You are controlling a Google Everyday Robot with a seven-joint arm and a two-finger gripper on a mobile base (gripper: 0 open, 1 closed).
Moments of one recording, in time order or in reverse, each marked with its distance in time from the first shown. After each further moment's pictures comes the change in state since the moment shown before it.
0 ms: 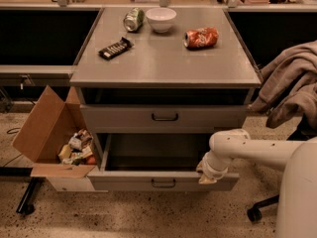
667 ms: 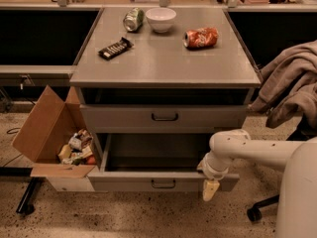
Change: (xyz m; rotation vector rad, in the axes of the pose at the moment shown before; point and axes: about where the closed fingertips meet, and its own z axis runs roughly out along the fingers) arm 0.000 0.000 0.000 0.000 0.000 0.000
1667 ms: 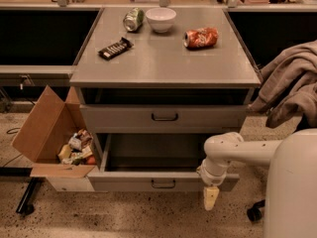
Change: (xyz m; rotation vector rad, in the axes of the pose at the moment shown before) arm 0.006 0.028 0.020 -0.109 0.055 -0.004
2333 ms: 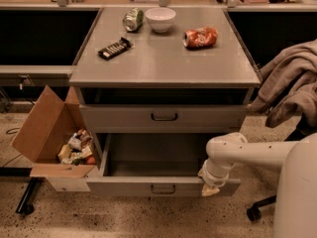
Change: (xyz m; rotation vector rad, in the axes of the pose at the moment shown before) arm 0.002 0.015 -0.012 0.015 0.011 -0.003
